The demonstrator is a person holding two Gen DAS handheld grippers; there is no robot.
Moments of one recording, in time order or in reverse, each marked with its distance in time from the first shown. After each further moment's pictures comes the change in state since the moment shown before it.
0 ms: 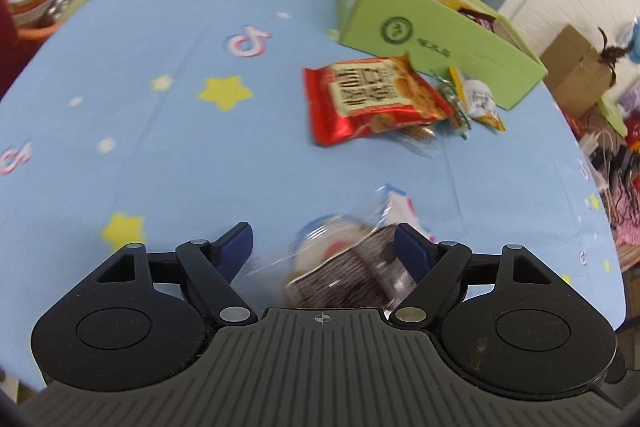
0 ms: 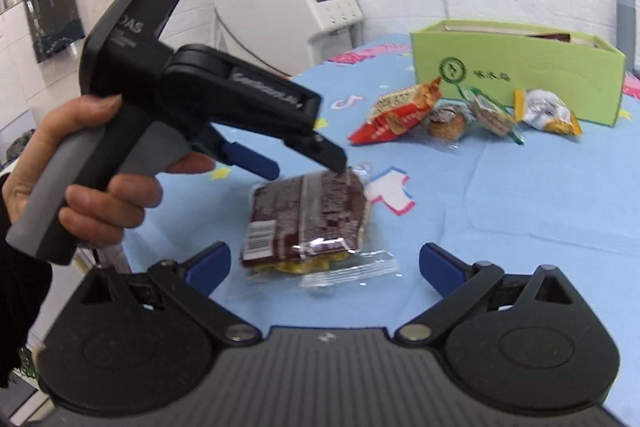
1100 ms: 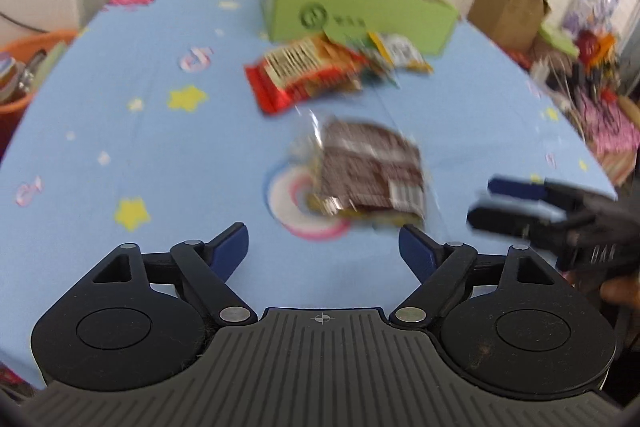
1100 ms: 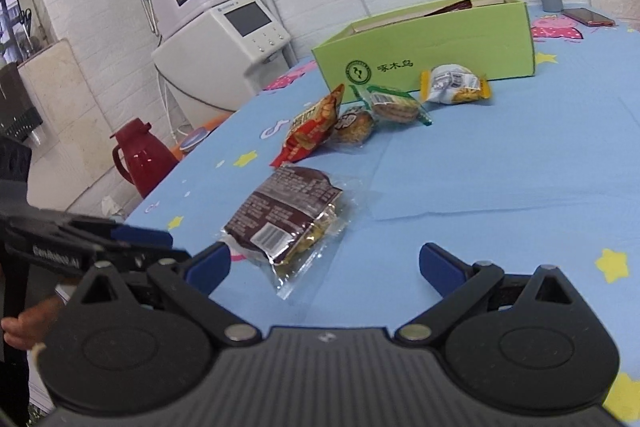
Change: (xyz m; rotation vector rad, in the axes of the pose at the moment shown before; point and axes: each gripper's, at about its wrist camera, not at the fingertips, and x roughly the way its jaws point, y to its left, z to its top) left arm -0.041 -0.020 -0.034 0.282 -0.057 -0.061; right arm -0.027 -0.063 -0.003 0.259 -0.035 -0.050
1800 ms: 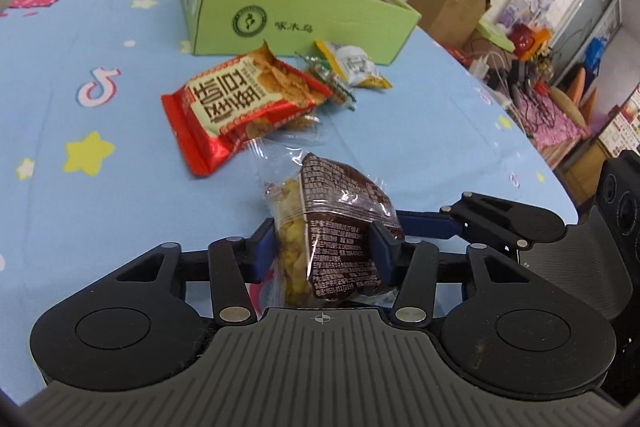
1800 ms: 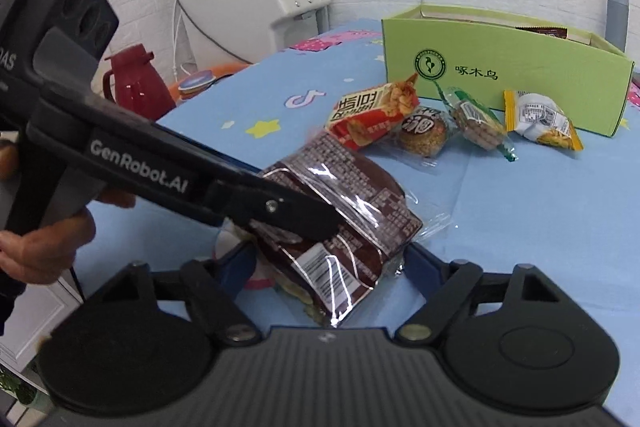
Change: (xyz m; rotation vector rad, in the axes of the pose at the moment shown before) left arm 0.074 0.009 0.048 0.061 0.062 -0.278; right arm 0.073 0.047 0.019 -0.232 0.084 -0.060
